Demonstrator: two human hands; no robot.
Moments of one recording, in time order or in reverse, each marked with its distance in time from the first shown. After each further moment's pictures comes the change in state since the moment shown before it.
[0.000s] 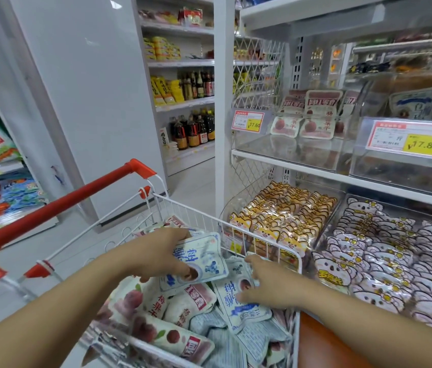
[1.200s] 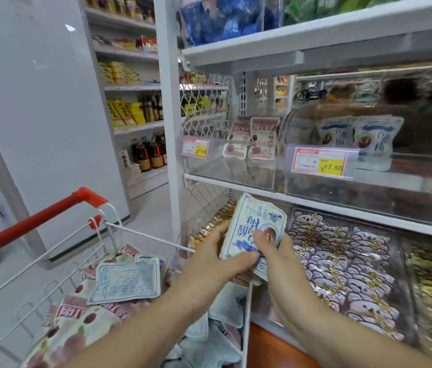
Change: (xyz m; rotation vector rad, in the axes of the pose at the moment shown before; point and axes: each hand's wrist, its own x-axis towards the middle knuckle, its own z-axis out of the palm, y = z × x) left_hand 0.031 0.146 0.067 -1.216 0.125 0.368; right_hand -0.074 -0.011 -0.041 1.385 0.887 -0.123
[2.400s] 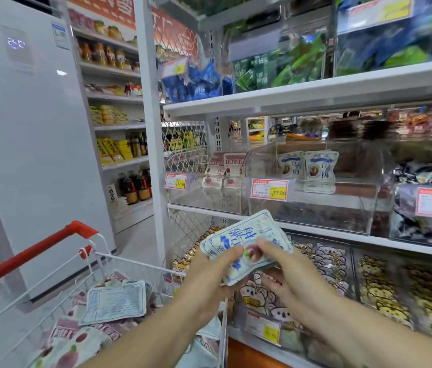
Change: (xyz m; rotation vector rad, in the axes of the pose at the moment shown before) left_hand -0.029 0.044 0.060 -0.224 0.063 -0.099; right_hand -0.045 -0.080 -0.056 0.035 -0.067 0.107
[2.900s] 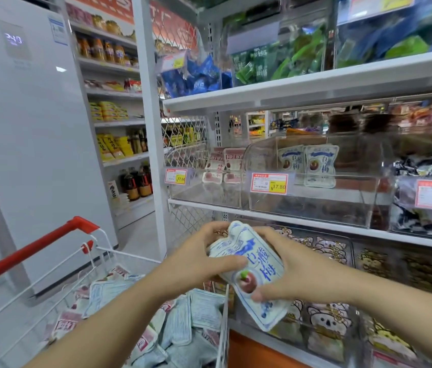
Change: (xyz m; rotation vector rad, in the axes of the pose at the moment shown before) left_hand -0.005 0.033 -0.026 0.594 -0.255 0.197; right_hand -0.007 -0.038 -0.022 -1.059 -0.514 -0.288
